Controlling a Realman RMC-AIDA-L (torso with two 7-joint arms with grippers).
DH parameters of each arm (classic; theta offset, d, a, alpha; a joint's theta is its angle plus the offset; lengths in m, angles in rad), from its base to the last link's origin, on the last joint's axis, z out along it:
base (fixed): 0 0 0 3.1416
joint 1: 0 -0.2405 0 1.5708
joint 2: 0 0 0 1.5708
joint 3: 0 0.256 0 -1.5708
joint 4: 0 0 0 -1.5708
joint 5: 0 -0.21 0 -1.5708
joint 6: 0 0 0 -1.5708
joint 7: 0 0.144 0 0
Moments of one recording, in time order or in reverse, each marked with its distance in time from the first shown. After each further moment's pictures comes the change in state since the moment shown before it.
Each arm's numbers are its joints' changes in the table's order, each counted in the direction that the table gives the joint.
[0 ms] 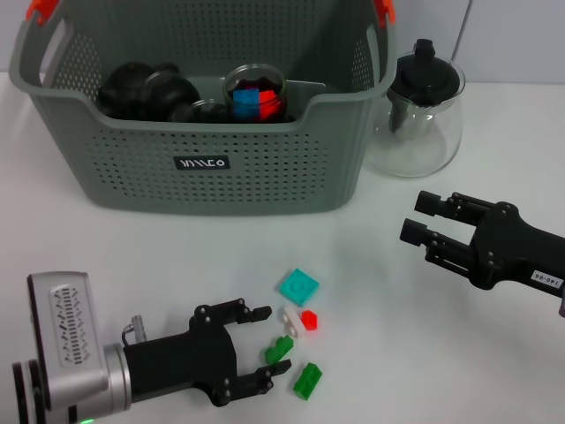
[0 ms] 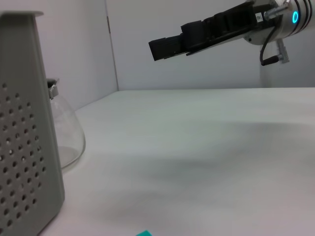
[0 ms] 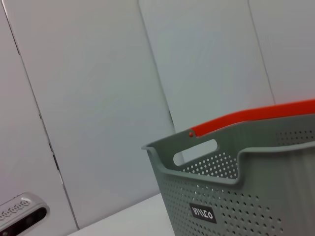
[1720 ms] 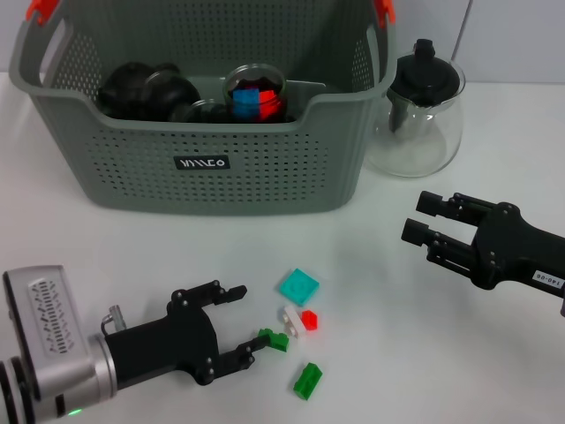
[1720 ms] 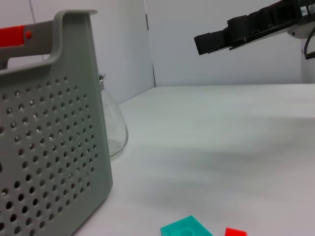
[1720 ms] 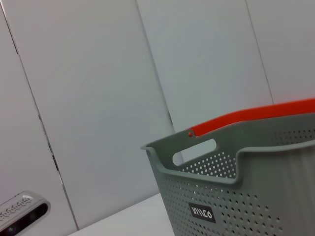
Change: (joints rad) left arm -0.017 0.000 -0.095 0.008 -0.002 0.024 0.024; right arm 0.001 -0.002 0.001 0.000 0.000 0.000 0.006
